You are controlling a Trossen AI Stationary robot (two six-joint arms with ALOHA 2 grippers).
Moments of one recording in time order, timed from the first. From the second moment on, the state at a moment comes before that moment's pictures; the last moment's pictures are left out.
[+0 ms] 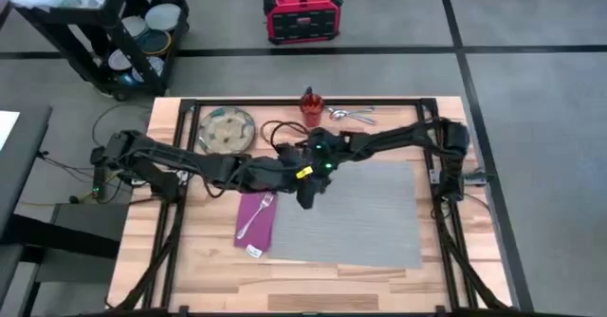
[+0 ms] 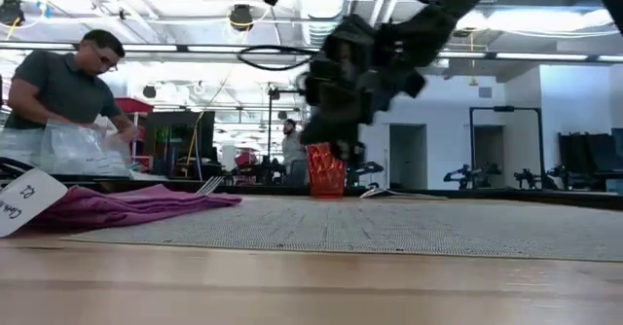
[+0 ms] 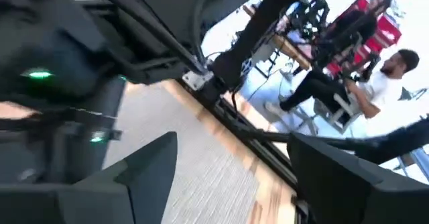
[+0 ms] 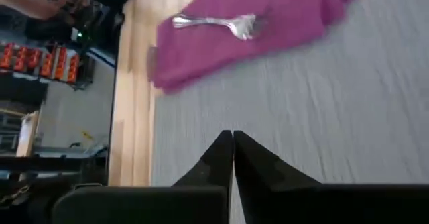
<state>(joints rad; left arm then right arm) -0.20 1.54 1.30 -0.12 -0.39 -0.81 -0.21 1.99 1.25 -0.02 -0.69 0.41</state>
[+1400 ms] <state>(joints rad) -0.17 1.53 1.30 -0.14 -0.16 -0.72 -0.22 2.24 1.74 -0.65 -0.61 0.14</state>
